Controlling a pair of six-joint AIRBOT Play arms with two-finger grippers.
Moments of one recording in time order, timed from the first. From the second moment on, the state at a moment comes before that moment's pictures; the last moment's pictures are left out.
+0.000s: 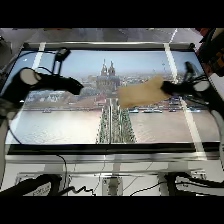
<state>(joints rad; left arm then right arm) -0.11 -1.26 1.35 1.03 -1.03 -0.94 -0.23 -1.36 1.18 -0.98 0.77 1.33</state>
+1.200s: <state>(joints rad) 0.15 -0.98 1.35 1.12 -1.23 -0.94 -1.22 -1.16 1.01 -1.58 1.22 1.56</state>
